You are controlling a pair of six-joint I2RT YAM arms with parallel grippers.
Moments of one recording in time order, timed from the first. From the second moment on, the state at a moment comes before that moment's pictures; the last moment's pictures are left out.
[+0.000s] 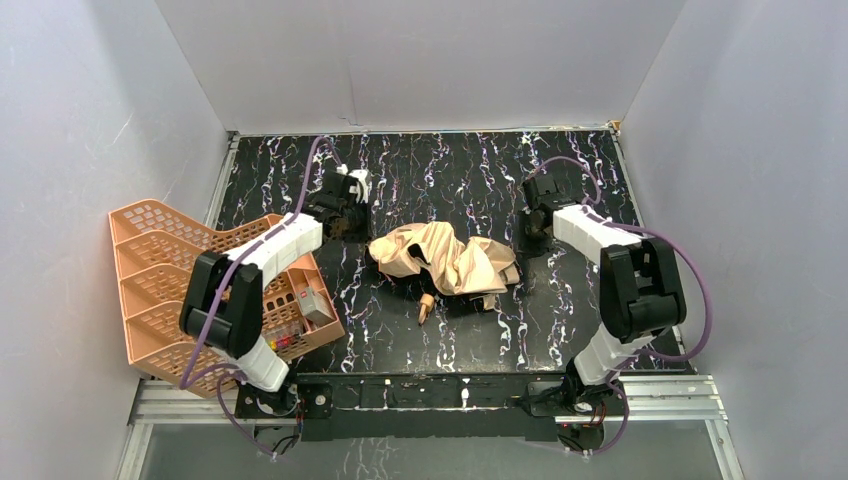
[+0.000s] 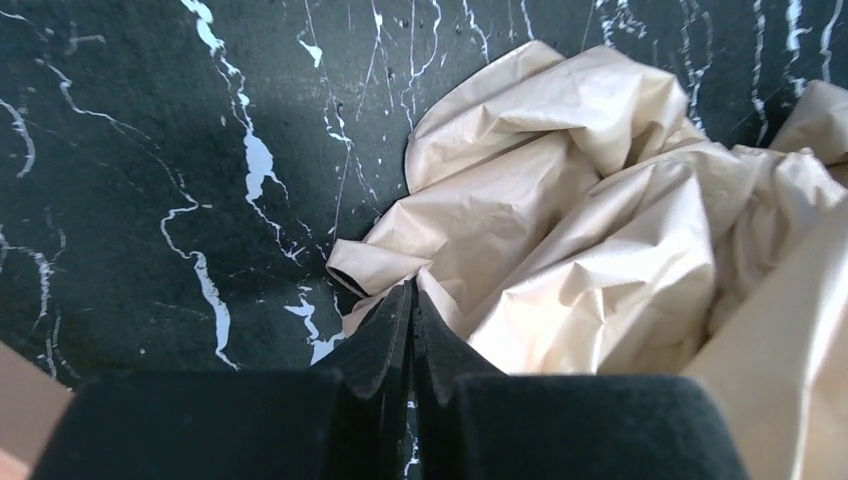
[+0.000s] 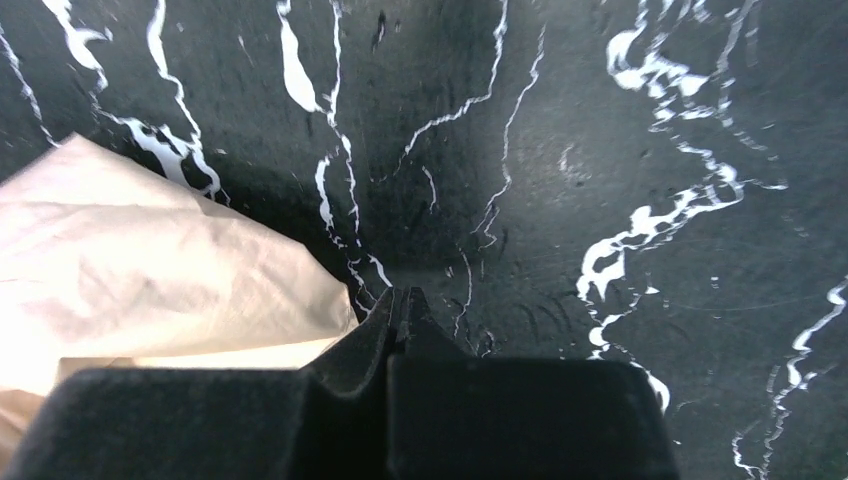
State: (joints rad) left arm -0.39 1.60 1.08 -0.37 0.10 -0.30; right arm 0.26 1.65 1.06 -0.58 0.06 0.32
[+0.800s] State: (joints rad) left arm -0.58 1.84 1.08 -0.23 0.32 -0.28; right arm 0.48 1.63 0.85 -0.29 -0.24 0.60
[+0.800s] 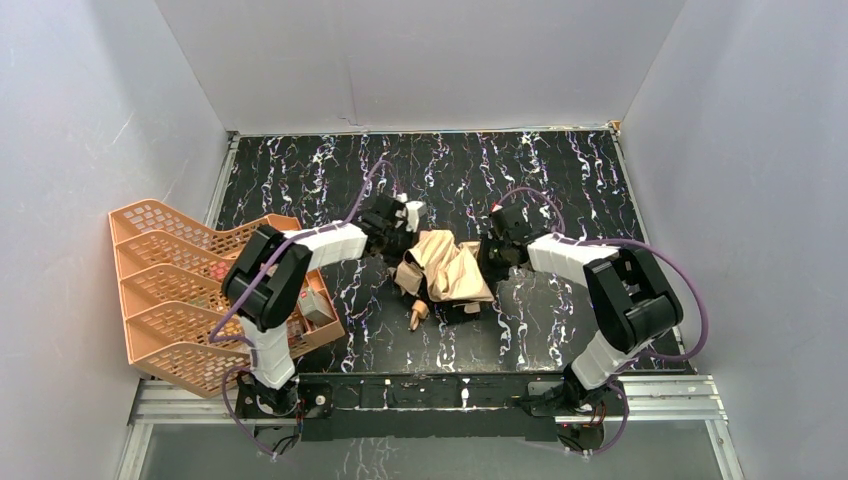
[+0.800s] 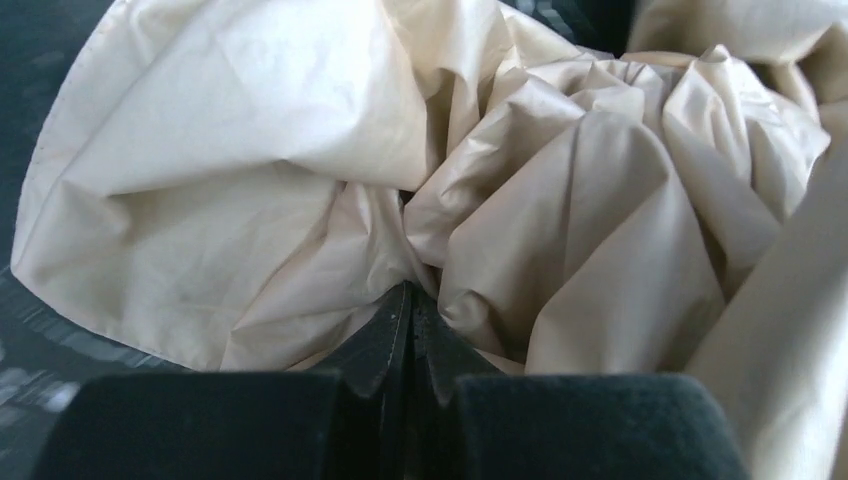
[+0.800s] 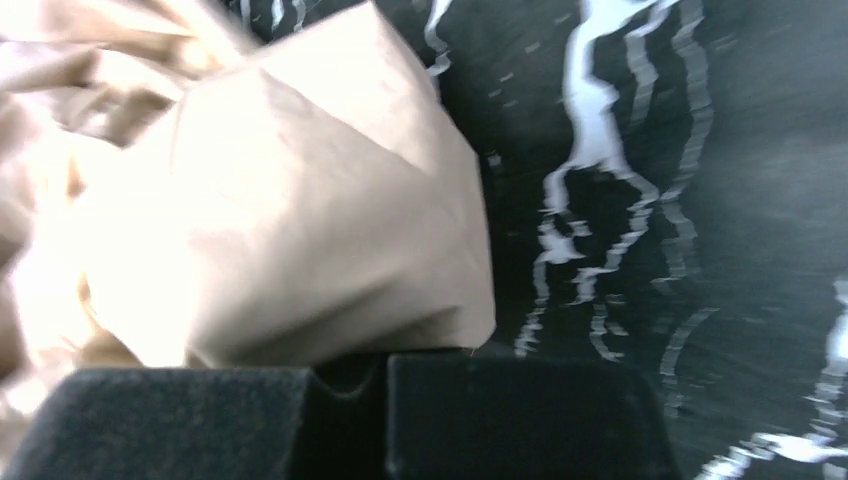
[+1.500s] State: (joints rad) left arm -0.38 1.82 1.41 -0.30 0.35 -0.26; right arm 0.65 0.82 0.59 -0.42 -0.04 0.69
